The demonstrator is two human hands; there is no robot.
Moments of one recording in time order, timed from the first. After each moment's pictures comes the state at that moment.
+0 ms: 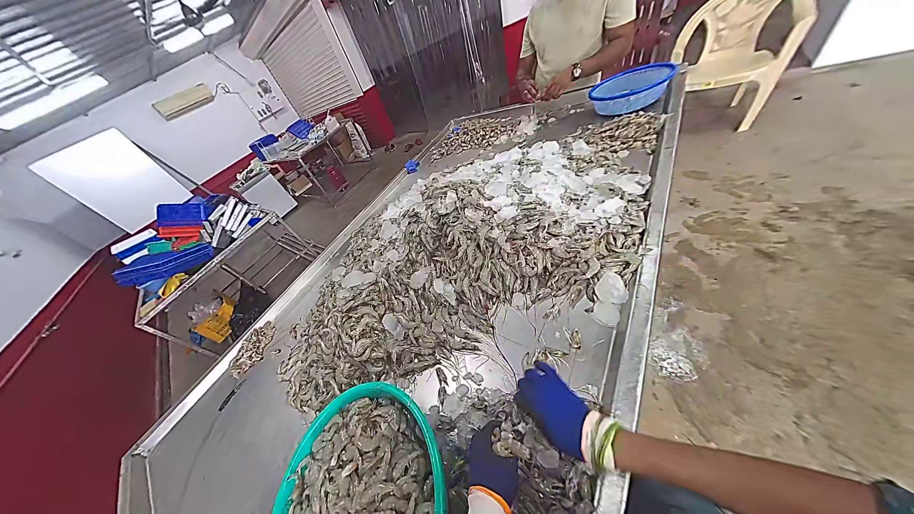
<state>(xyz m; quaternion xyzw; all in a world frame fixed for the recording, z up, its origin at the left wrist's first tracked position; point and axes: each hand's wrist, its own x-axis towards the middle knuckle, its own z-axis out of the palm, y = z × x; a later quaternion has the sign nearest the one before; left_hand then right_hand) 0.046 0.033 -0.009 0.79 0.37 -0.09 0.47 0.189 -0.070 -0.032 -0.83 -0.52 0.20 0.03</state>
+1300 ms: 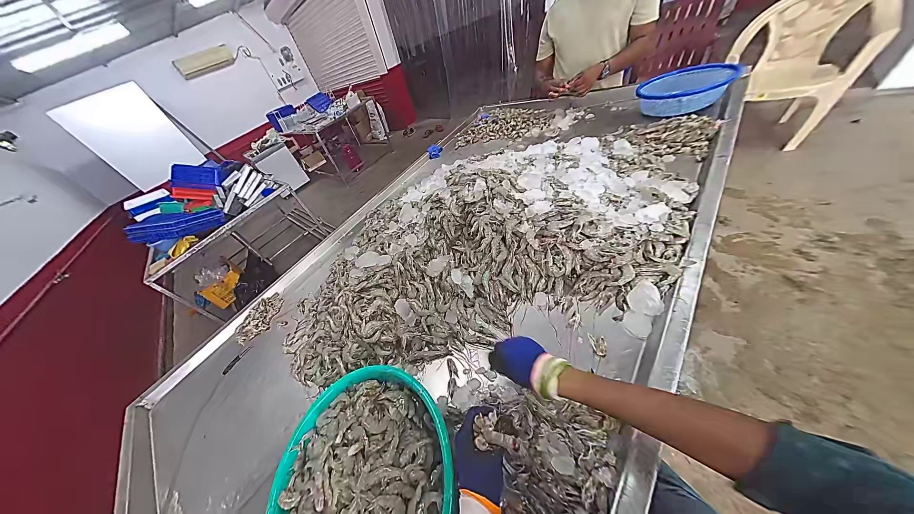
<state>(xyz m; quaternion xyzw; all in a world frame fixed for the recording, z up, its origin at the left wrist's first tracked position) 0.026 0.058 -0.020 0.75 0.36 0.13 0.54 0.227 0.027 0.004 -0.83 -0.47 0.29 -0.01</state>
